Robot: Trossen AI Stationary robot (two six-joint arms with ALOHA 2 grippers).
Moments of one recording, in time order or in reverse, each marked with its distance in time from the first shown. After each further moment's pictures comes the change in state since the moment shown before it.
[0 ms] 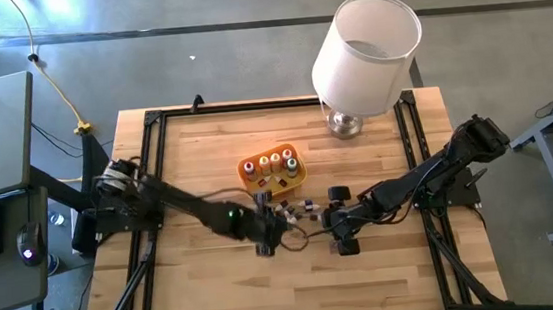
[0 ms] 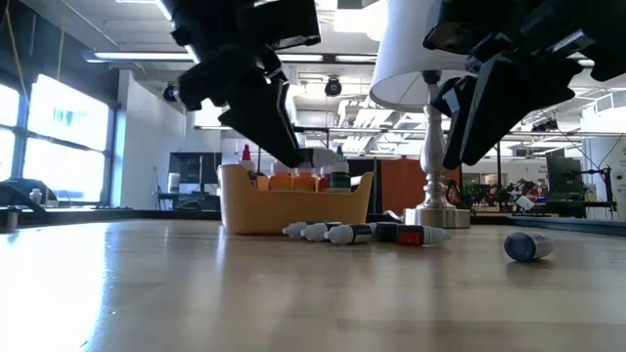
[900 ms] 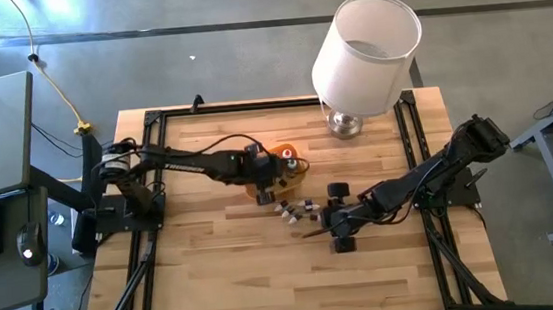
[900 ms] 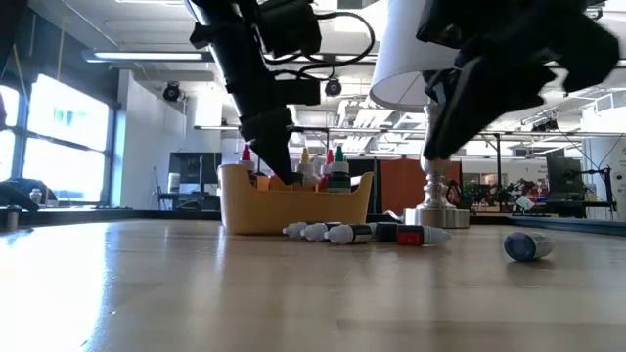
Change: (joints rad) left arm 0.376 -0.032 -0.001 -0.088 0.148 0.101; right arm -0.001 0.000 0.000 0.029 0.126 -0.033
